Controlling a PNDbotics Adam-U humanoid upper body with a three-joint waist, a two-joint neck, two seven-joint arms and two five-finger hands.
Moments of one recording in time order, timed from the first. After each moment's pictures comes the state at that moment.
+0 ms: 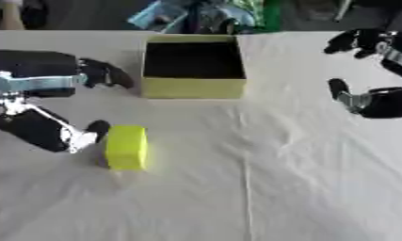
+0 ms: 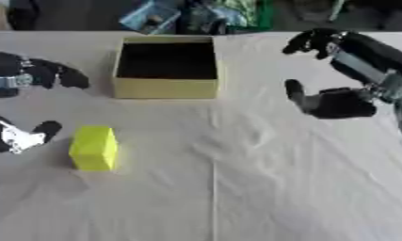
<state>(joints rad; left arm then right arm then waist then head) -0.74 0.89 -0.42 -1.99 -0.36 0.26 -0.87 -0.42 -0.72 0.07 -1.98 0.54 0.17 0.52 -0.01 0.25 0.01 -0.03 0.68</state>
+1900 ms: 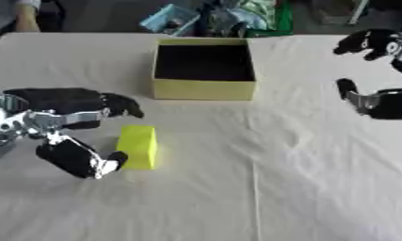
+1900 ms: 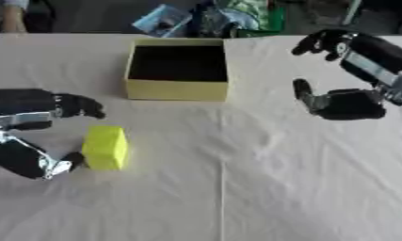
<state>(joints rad) -0.69 0.89 -0.56 -1.99 -0.48 0.35 -0.86 -0.42 -0.71 0.07 -1.98 0.54 0.20 0.51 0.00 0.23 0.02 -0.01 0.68</state>
